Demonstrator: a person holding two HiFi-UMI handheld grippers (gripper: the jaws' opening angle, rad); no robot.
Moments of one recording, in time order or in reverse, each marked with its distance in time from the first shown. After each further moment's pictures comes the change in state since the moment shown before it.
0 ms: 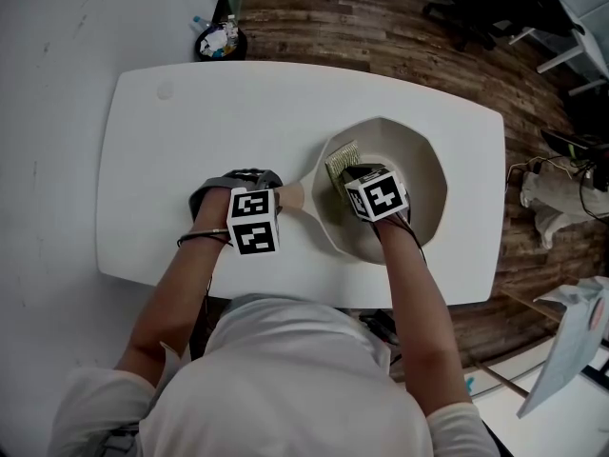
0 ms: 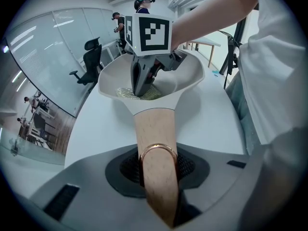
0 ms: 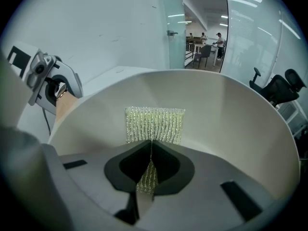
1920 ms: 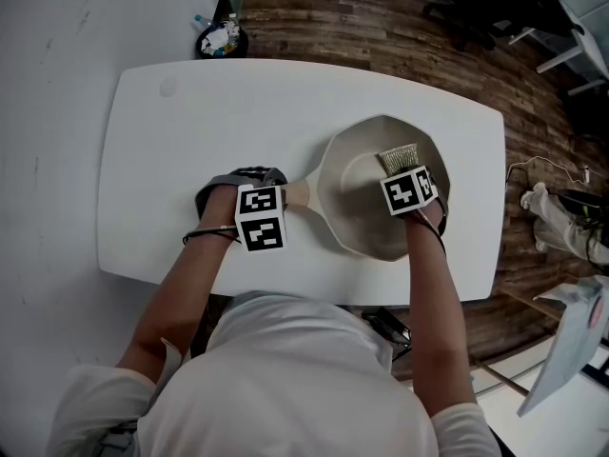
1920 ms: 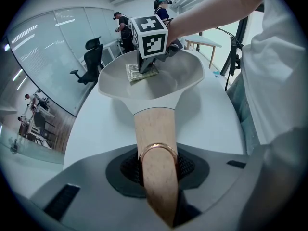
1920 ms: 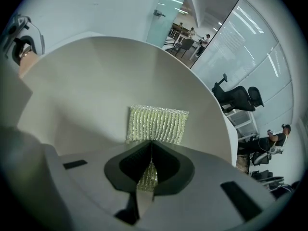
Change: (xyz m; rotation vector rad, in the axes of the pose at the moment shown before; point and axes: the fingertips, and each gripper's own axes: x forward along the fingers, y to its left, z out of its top) left arm 0.001 0.000 0.000 -0.015 -0.003 -0.003; right arm -0.049 -0.107 -0.058 -0.062 0.255 -0.449
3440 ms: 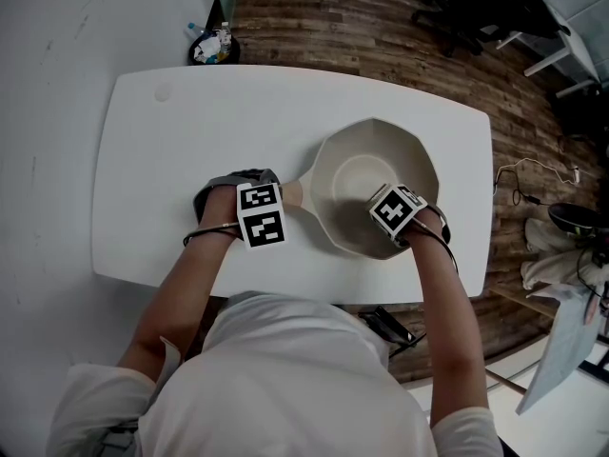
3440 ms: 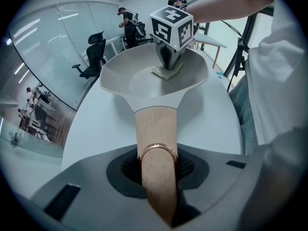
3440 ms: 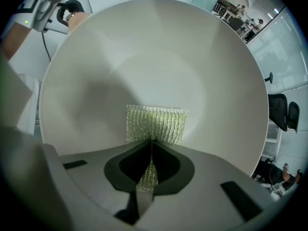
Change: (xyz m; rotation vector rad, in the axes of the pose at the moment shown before) left arm 0.002 -0.003 0.001 -0.052 0.040 -0.002; right arm -0.029 0.063 -0.082 -0.316 0.317 0.329
